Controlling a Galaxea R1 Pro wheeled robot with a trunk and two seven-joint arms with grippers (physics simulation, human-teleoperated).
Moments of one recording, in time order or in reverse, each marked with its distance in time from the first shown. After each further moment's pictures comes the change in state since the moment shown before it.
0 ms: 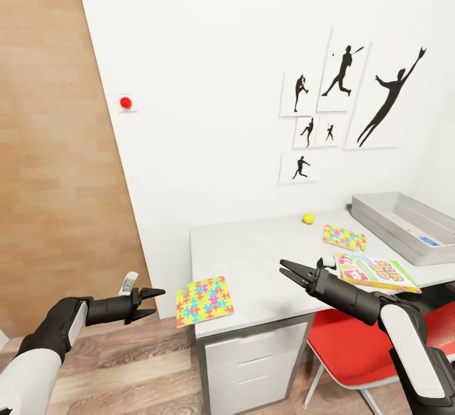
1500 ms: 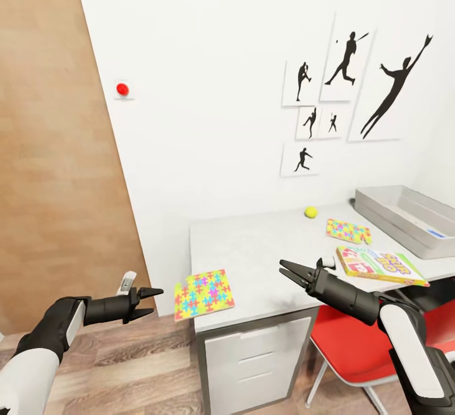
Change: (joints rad) left arm -0.002 0.009 0.002 0.000 0.000 -0.001 0.000; right arm 0.000 0.002 0.002 0.000 0.003 -0.002 -0.002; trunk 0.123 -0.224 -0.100
